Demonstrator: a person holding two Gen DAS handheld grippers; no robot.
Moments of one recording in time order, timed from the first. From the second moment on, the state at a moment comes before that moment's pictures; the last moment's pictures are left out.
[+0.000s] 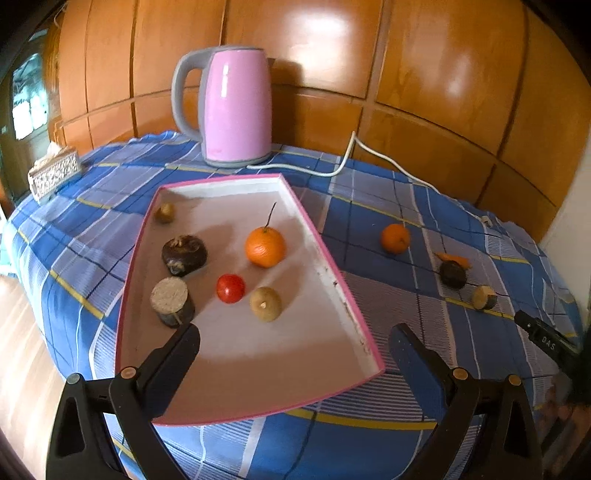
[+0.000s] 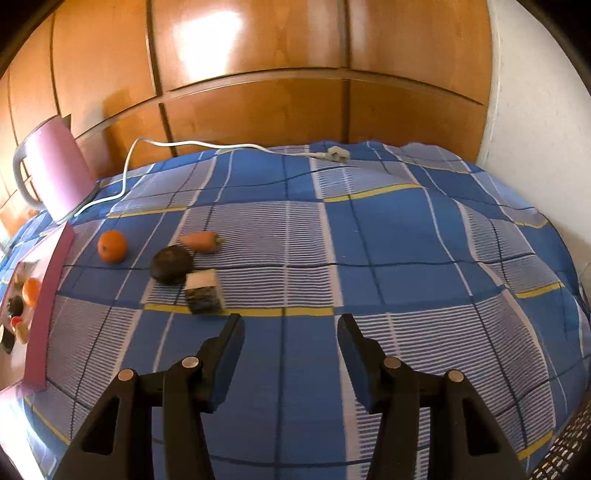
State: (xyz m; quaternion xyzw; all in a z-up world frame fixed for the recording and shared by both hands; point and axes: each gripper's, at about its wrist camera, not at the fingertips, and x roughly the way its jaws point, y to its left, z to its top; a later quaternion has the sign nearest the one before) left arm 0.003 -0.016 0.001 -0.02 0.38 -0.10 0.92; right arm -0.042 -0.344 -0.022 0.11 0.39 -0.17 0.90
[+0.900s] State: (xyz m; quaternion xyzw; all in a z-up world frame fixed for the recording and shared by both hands) left arm 0.034 -0.179 -0.006 0.05 0.45 -0.32 0.83; right arm -0.059 -0.395 -0.027 0.15 0.38 -0.22 0.89
